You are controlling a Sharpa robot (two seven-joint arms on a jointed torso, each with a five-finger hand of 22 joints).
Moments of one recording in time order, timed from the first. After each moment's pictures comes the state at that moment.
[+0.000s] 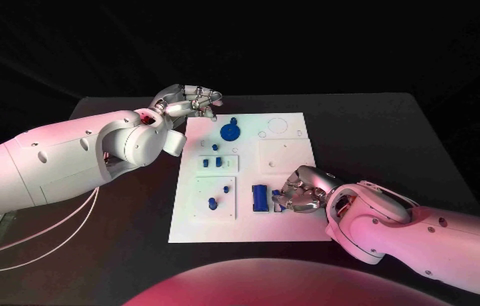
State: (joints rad) left arm 1.14 -0.91 -0.01 1.52 -0.12 -0.25 0.25; left_hand 1.41 -0.21 0.43 0.23 0.20 0.88 0.17 0.29 0.42 0.95 0.12 0.42 0.17 0.97 0.06 1.00 0.41 0.17 0.95 0.17 0.38 1.16; right arm 0.97 -0.89 -0.14 1.86 -1.36 -0.43 -0.52; right_hand 0.97 -0.25 0.66 0.18 0.07 1.17 0.02 0.22 0.77 1.46 -0.03 1.49 1.31 1.47 -0.09 1.57 1.31 0.03 1.47 0.03 1.45 1.31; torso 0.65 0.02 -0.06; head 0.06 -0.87
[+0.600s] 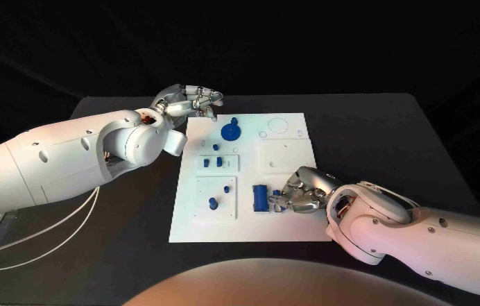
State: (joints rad) left arm 1.14 -0.91 -0.01 1.52 -0.12 -0.24 0.24; left_hand 1.41 -0.21 0.43 0.23 0.20 0.88 0.17 0.29 0.42 0.95 0.12 0.42 0.17 0.96 0.07 1.00 0.41 0.17 0.95 0.17 0.38 1.16; right arm 0.97 -0.89 -0.14 1.86 -1.35 -0.42 -0.53; right_hand 0.93 -0.25 0.49 0.28 0.07 1.19 0.02 0.22 0.78 1.47 -0.04 1.49 1.31 1.46 -0.10 1.57 1.31 0.03 1.47 0.02 1.45 1.31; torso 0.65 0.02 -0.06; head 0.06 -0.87
